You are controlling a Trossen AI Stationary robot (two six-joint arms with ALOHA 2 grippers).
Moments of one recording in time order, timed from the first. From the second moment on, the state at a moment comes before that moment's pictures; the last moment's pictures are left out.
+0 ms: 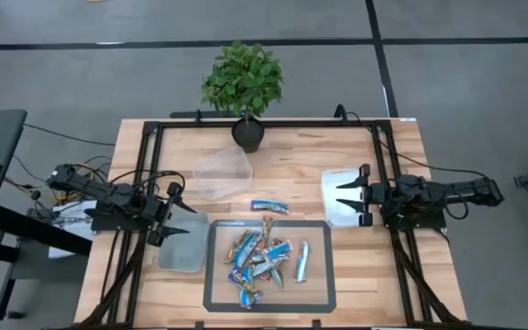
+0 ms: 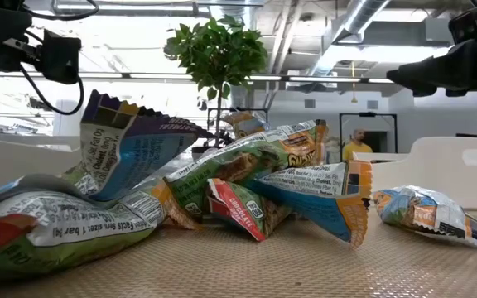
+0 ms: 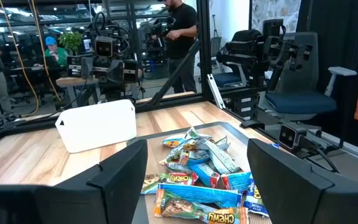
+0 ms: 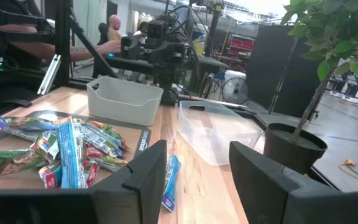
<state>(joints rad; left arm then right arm) -0.37 0.01 0.01 0.04 -0.07 0.09 0.10 0.05 0.01 0.03 0.13 -0.24</state>
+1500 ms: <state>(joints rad) -0.37 0.01 0.01 0.04 -0.07 0.06 0.10 0.05 0.01 0.03 0.13 -0.24</state>
